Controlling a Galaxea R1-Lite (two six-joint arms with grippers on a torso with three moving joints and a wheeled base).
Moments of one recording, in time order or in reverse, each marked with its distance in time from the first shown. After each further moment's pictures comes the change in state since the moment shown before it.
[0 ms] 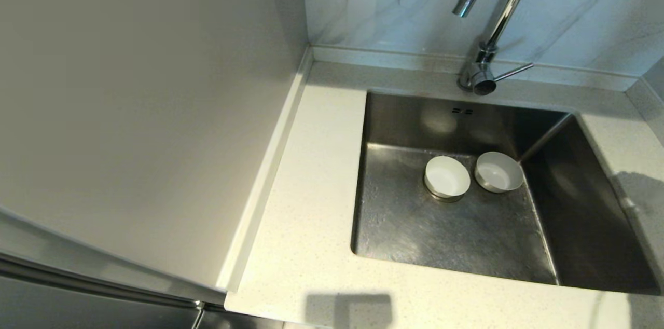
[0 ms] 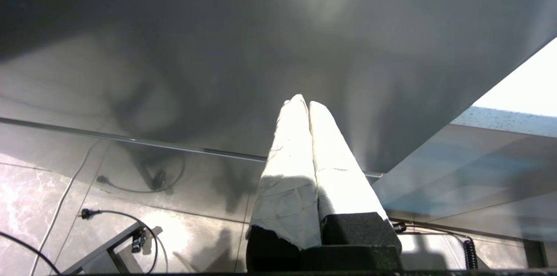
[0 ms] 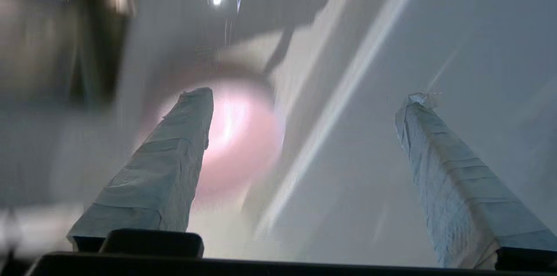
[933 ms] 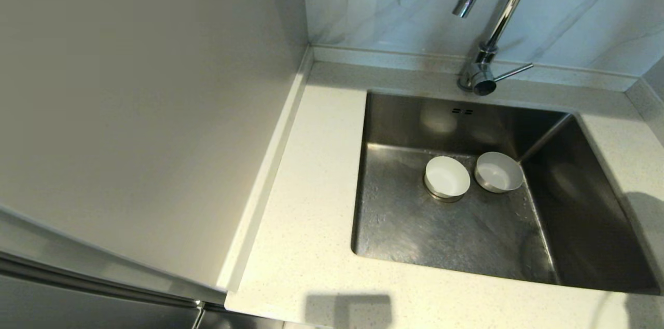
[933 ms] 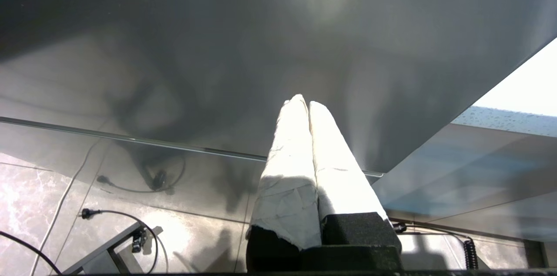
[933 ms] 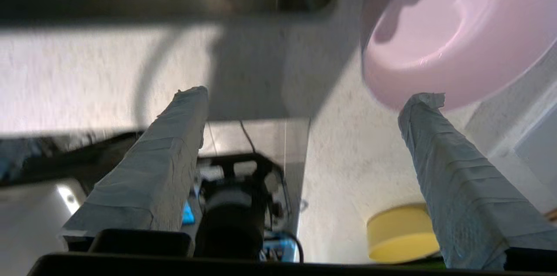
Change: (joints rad) left arm 0.000 0.000 0.000 0.000 0.000 0.000; right arm 0.064 -0.020 -0.014 0.452 0.187 0.498
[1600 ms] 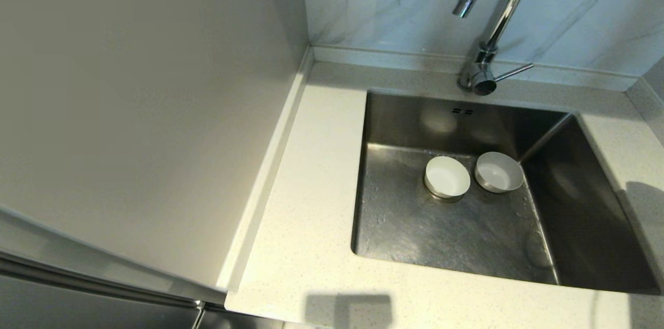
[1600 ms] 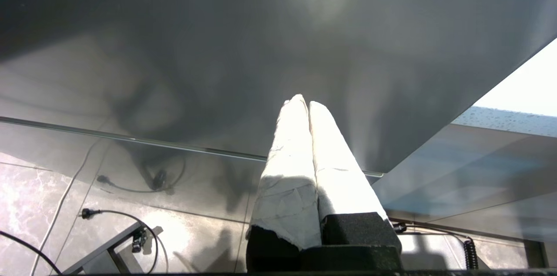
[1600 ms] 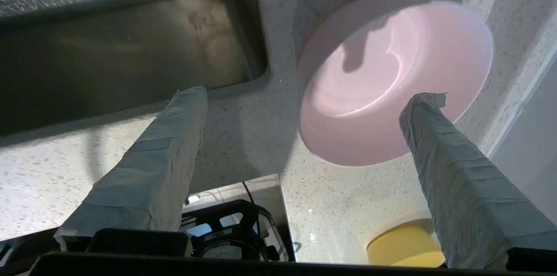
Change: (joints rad) left arm 0.000 0.000 0.000 0.000 0.000 0.000; right arm -0.016 0.088 0.030 -0.195 -0.102 0.122
